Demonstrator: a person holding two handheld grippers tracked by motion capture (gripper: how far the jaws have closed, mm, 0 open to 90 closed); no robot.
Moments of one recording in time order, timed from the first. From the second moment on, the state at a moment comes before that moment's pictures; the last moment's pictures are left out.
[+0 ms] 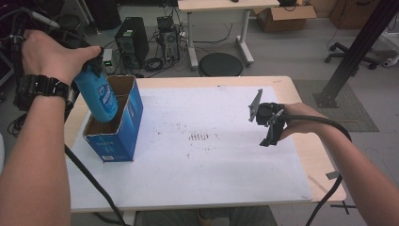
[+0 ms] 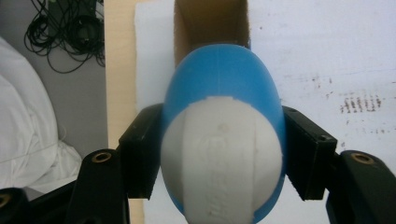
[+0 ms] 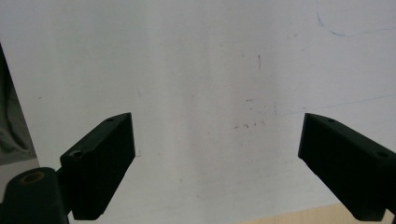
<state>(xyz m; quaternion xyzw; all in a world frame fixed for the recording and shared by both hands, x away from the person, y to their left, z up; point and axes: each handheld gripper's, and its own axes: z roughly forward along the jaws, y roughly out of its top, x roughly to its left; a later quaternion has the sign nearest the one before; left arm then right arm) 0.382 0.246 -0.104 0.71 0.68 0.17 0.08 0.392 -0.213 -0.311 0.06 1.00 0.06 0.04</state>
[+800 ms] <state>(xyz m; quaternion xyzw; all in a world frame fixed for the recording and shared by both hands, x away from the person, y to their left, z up) 0.401 0.259 -0.183 0.72 0.68 0.14 0.06 0.391 -0.213 -0.317 0.05 1.00 0.06 0.03</state>
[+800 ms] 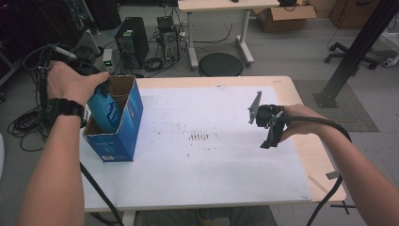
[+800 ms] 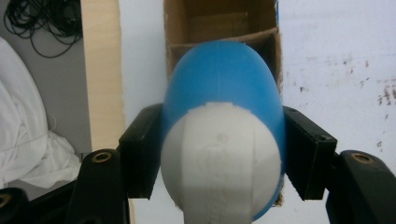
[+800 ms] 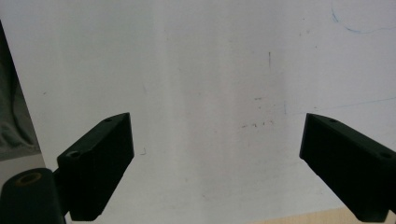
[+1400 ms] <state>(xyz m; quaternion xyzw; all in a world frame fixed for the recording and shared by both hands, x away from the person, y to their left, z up) 0.408 0.262 -0.234 0.72 0.68 0.12 0.05 0.394 -0.214 -0.326 0.05 1.00 0.05 0.02</state>
